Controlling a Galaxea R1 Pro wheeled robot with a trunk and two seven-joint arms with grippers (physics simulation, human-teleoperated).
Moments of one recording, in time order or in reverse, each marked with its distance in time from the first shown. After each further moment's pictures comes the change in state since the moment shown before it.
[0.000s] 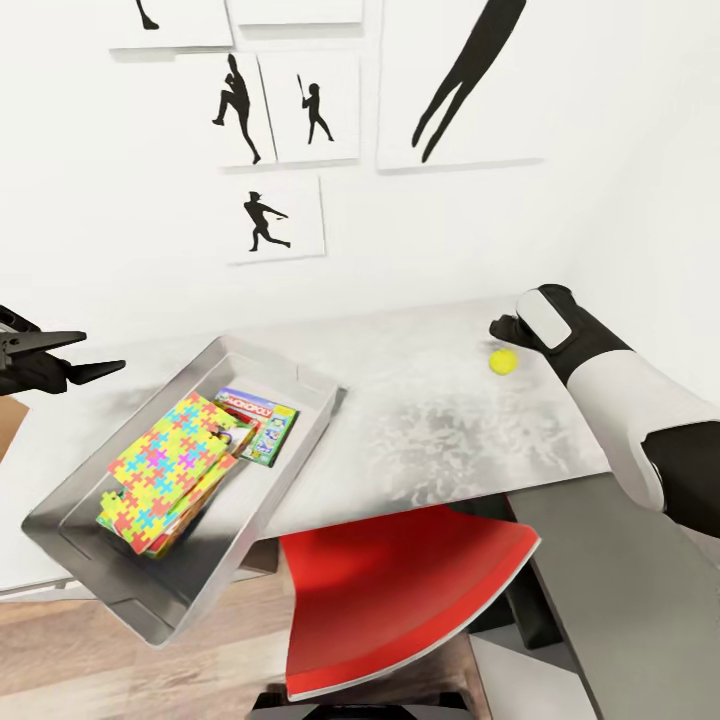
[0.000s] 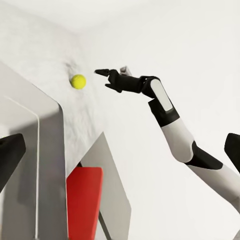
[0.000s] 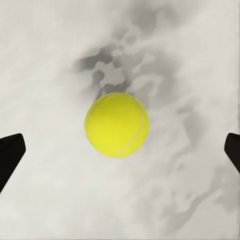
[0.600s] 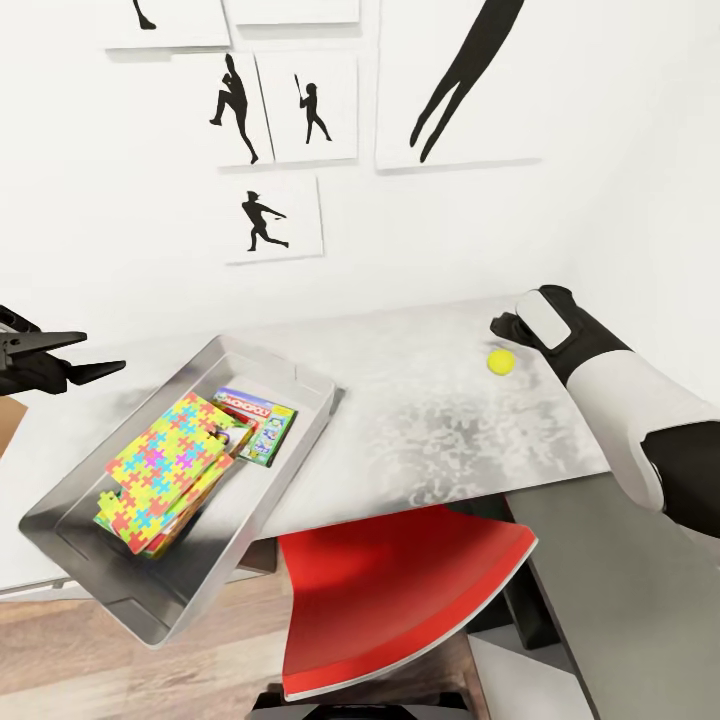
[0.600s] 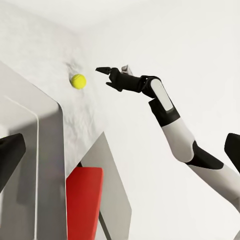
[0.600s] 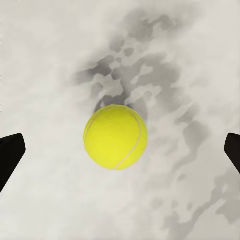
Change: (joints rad) left arm 0.000 0.000 -0.001 0.000 -0.003 0.000 0.000; right arm 0.000 0.001 0.000 0.005 0.000 -0.047 0.005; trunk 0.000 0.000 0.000
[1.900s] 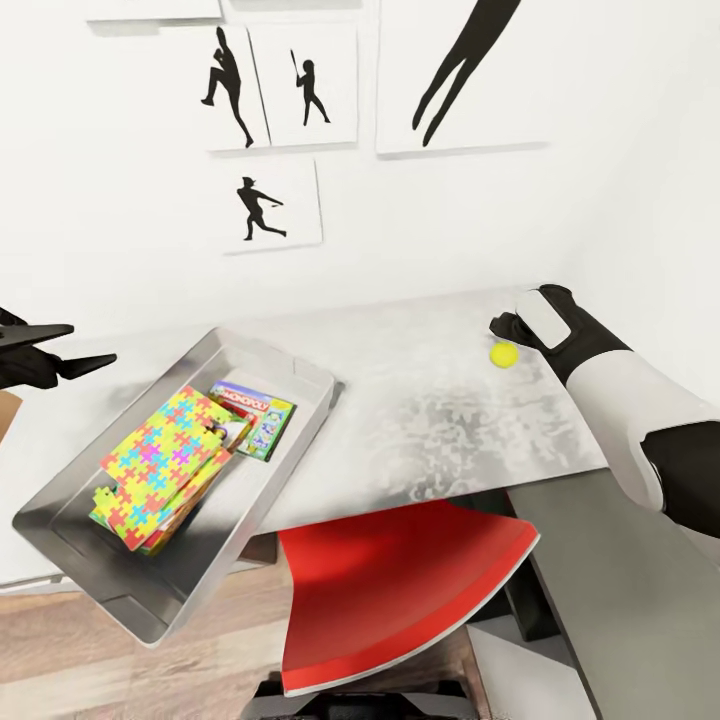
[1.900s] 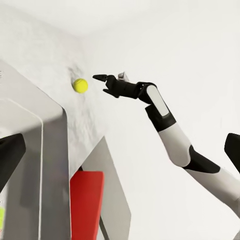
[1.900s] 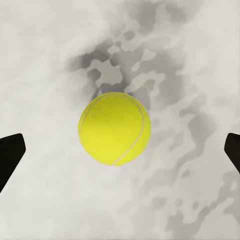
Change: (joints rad) left arm 0.000 0.012 0.025 0.000 0.013 0.001 -0.001; right arm 0.000 0.001 -0.001 -0.002 0.000 0.004 0.000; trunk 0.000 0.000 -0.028
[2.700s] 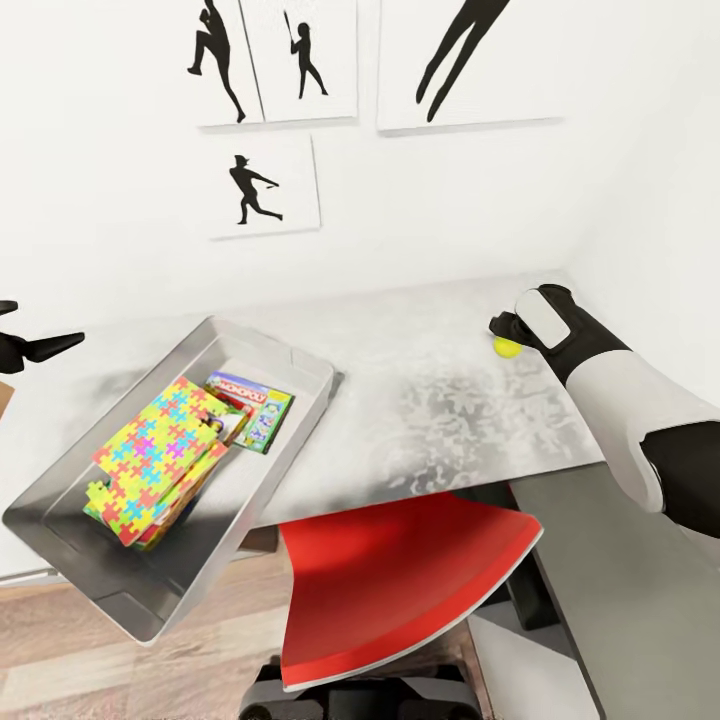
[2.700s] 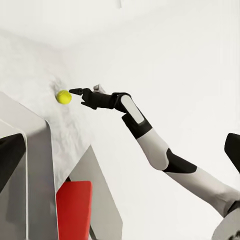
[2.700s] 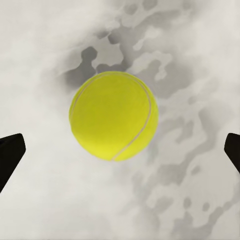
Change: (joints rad) left arm 0.000 0.038 0.065 -0.014 0.001 -0.001 -0.101; right arm 0.000 0.002 0.002 -0.003 -0.001 -0.001 0.000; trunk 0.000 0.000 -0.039
